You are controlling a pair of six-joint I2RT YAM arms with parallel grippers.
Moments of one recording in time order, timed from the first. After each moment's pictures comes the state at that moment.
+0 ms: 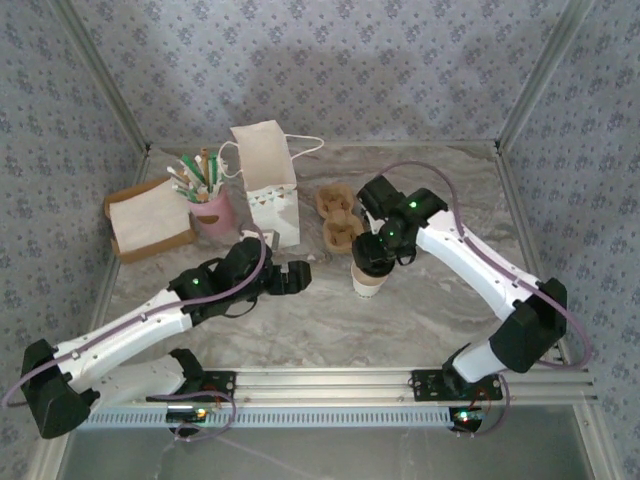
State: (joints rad) left arm -0.90 0.99 0.80 -0.55 -0.10 -0.81; right arm 0.65 1.49 1.41 -1.22 0.03 0.33
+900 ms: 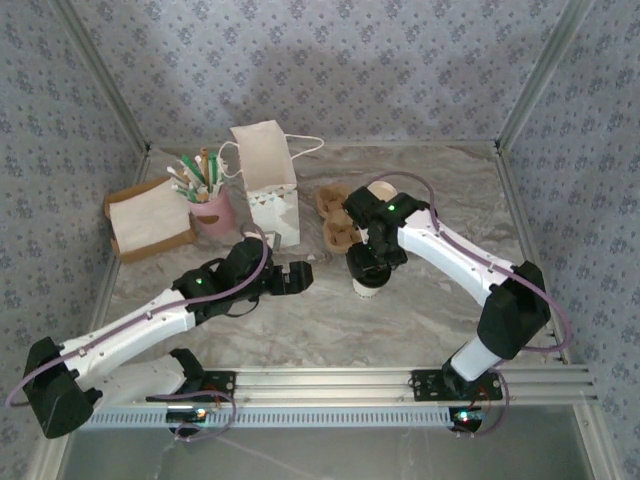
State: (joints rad) left arm -0.88 1.02 0.77 -0.48 -0.04 -0.82; right arm 0.69 1.57 1.37 -1.21 0.04 0.35
